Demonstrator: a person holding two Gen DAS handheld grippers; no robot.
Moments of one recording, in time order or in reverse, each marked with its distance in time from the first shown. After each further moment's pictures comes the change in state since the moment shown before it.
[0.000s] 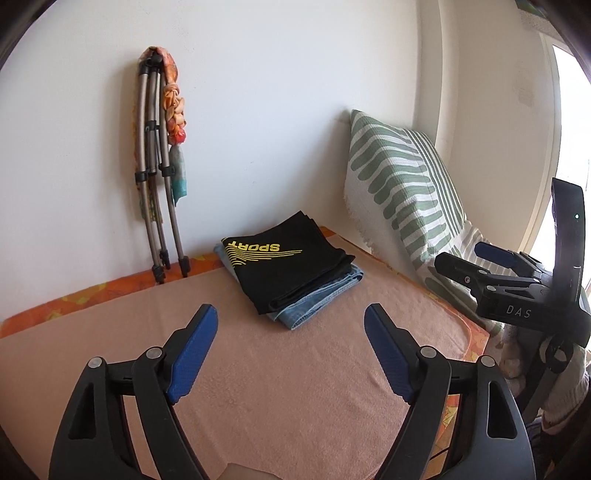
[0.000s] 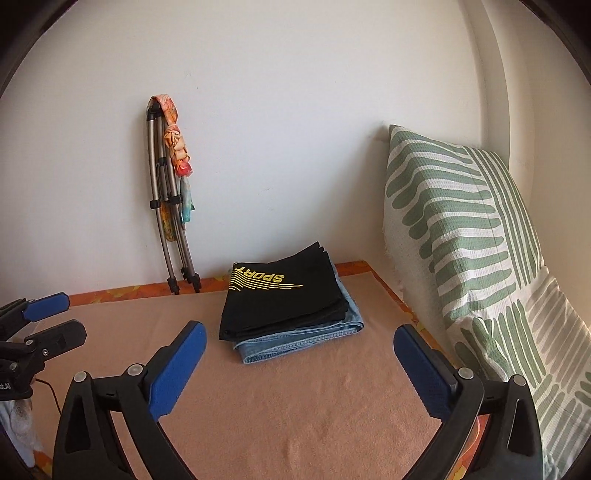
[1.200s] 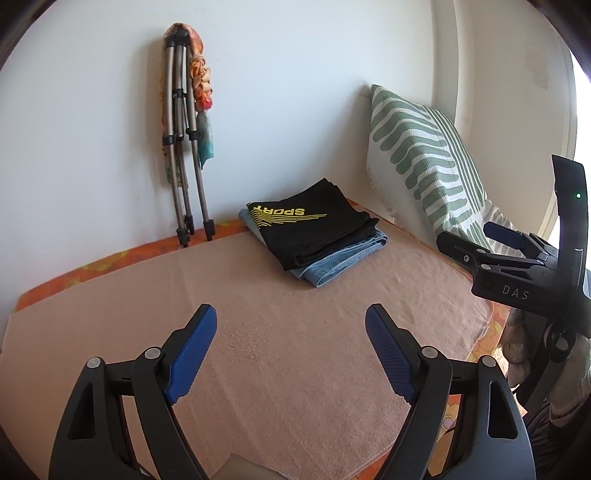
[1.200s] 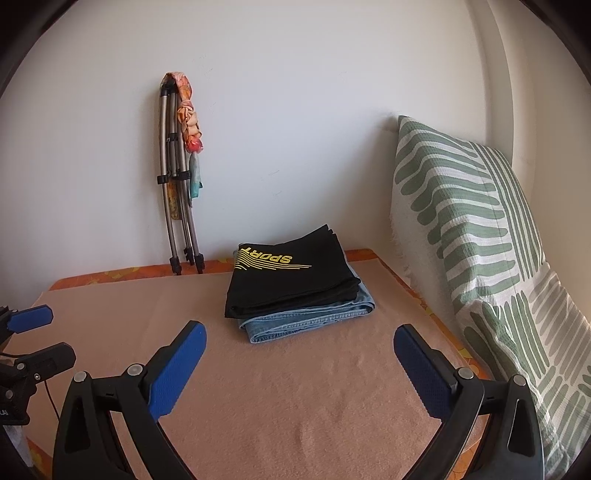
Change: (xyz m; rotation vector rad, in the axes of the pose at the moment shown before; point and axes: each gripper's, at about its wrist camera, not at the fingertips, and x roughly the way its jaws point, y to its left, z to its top) left arm -0.006 0.006 -0.048 -0.005 0.054 0.083; right arm 0.011 0.024 -0.040 -0.038 0.011 -0.015
